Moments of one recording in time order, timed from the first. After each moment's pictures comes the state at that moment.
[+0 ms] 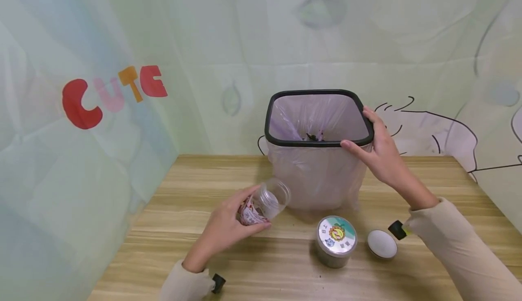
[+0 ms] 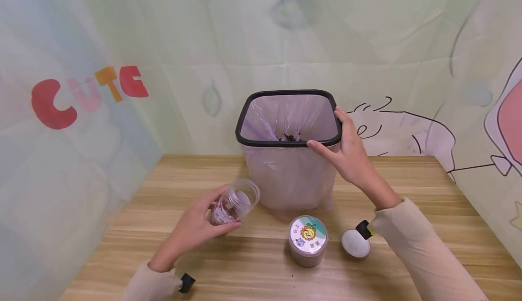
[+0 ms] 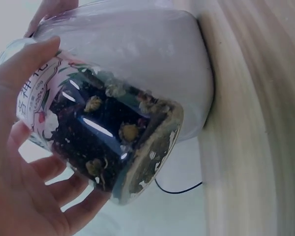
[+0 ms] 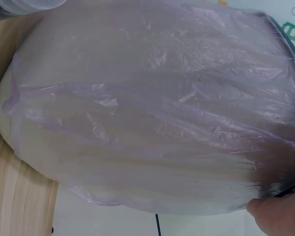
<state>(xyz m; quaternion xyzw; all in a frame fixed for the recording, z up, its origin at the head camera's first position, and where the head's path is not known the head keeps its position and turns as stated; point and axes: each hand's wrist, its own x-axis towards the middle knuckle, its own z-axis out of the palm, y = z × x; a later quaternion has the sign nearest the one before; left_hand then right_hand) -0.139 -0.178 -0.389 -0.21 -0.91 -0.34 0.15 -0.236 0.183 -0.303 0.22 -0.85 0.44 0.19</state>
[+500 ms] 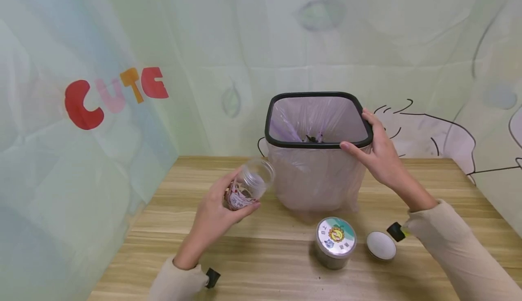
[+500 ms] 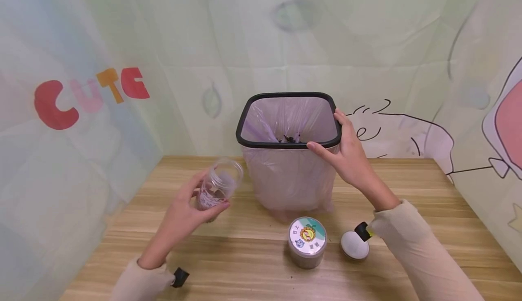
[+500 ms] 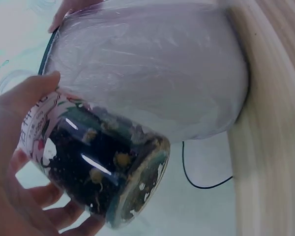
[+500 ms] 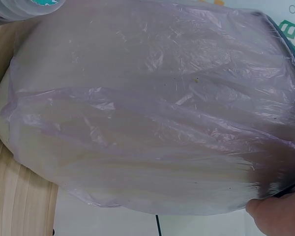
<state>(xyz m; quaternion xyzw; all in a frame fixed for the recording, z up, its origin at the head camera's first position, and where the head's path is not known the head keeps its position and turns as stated) -0.141 -0.188 -0.362 -0.17 -0.88 -0.37 0.24 -0.235 0.182 -0.303 0.21 -0.85 0.45 0.17</state>
